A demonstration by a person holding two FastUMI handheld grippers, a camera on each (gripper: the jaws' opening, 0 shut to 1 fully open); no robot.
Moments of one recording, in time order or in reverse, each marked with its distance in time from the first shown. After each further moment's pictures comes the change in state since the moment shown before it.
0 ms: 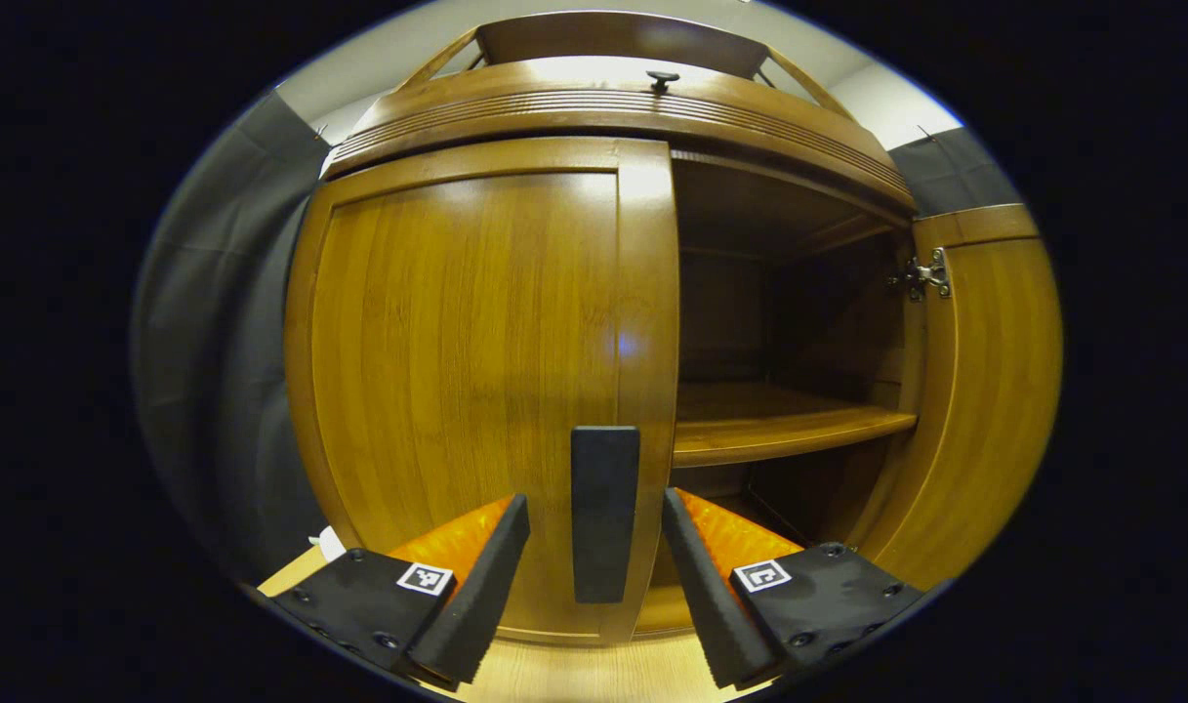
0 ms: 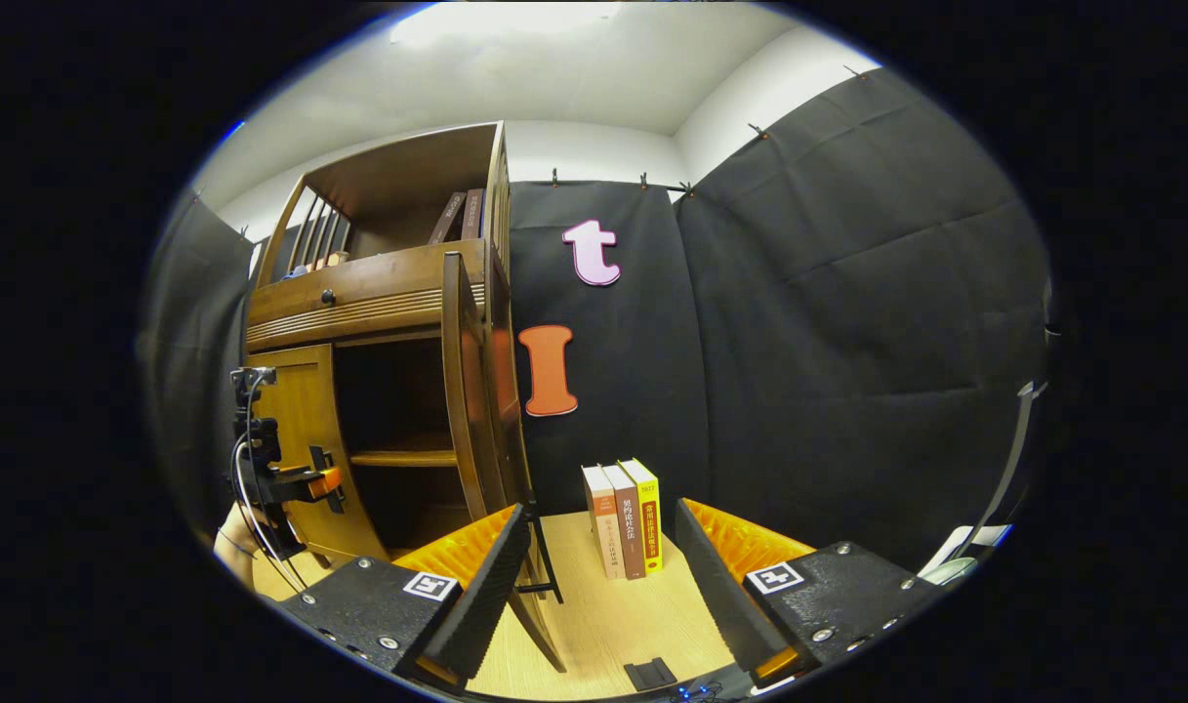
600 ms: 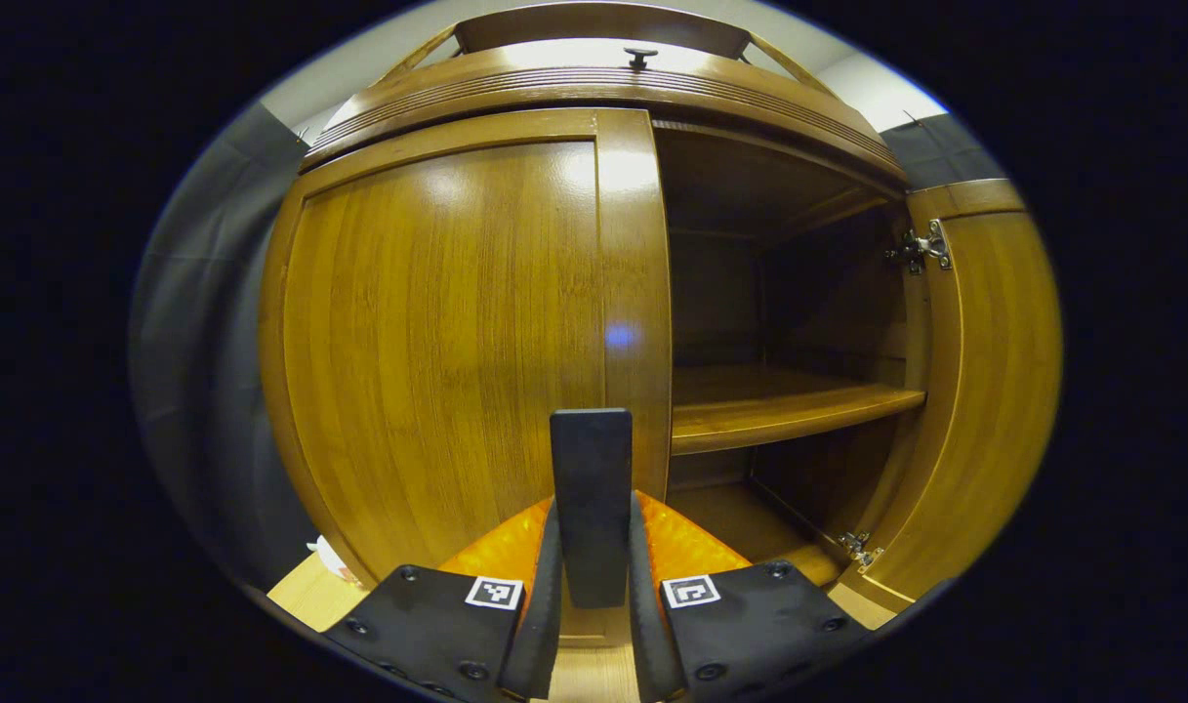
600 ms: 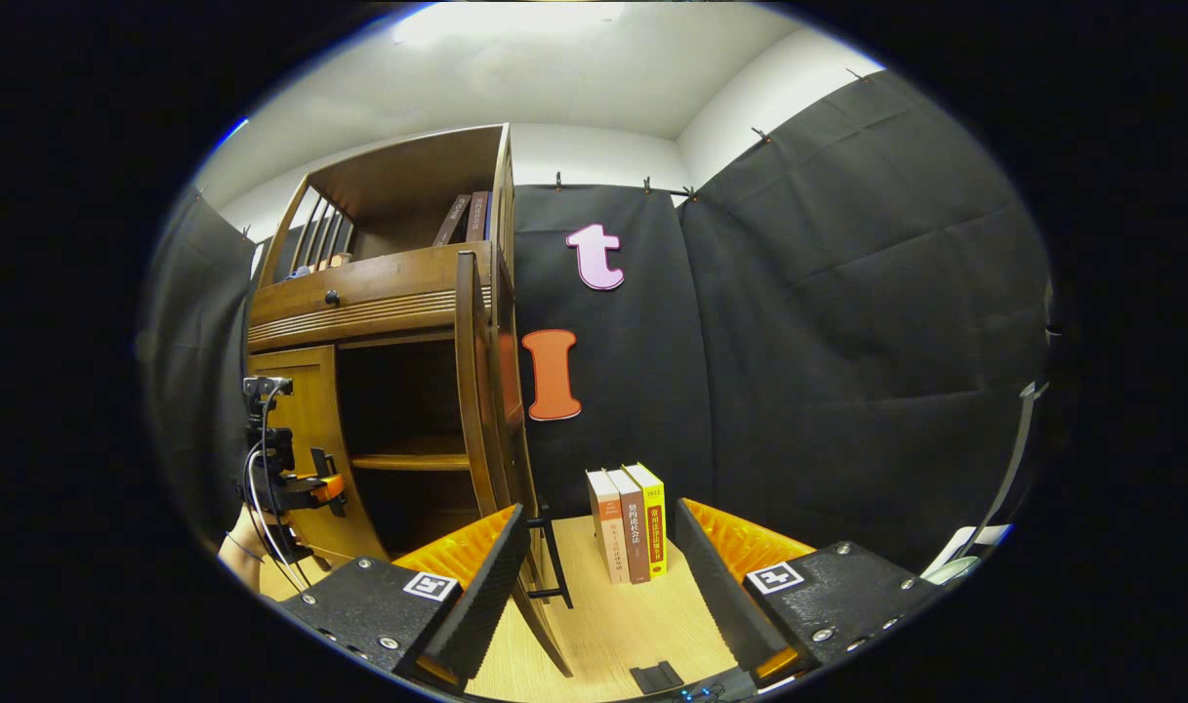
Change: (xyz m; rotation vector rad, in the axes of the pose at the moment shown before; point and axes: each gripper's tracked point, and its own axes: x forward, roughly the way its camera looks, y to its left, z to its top) left arm 0.008 -0.009 -0.009 0.025 0.020 -0.035; right arm 0.003 0.010 0.000 -0.015 -0.016 -0.006
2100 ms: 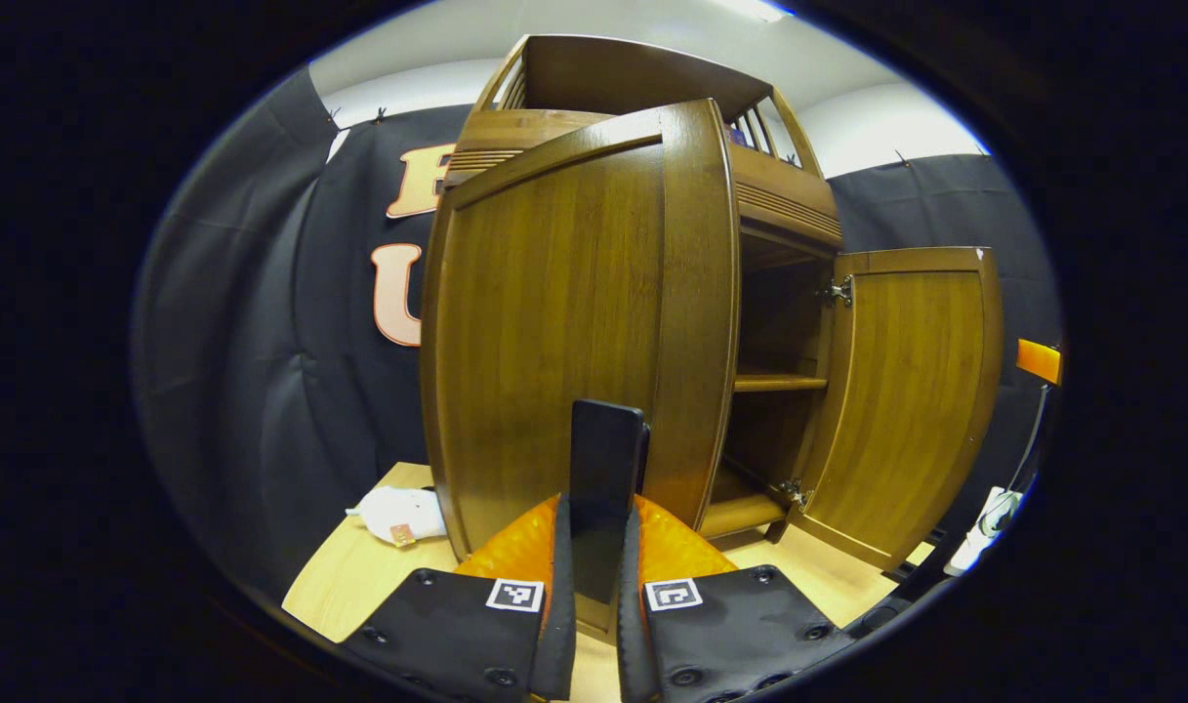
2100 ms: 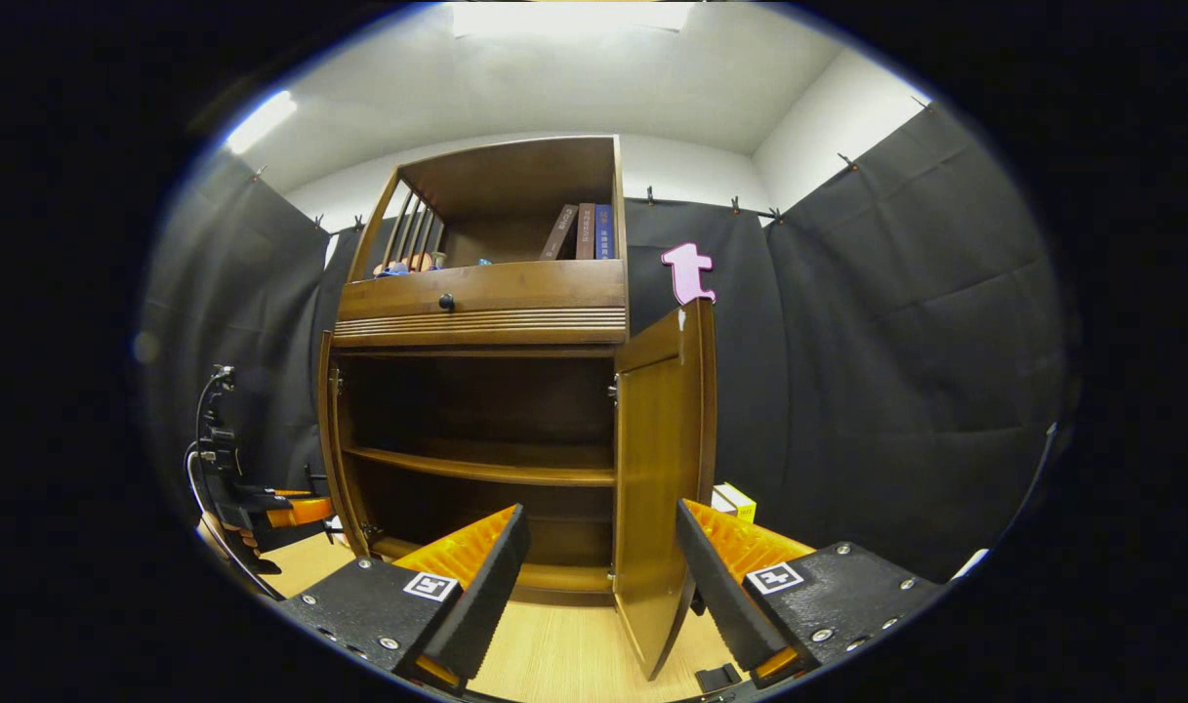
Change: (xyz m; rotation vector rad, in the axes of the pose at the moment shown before) left arm -0.183 0.090 -0.008 -0.055 0.012 -0.108; right arm -0.027 0.138 0.028 -0.067 -0.032 0.211
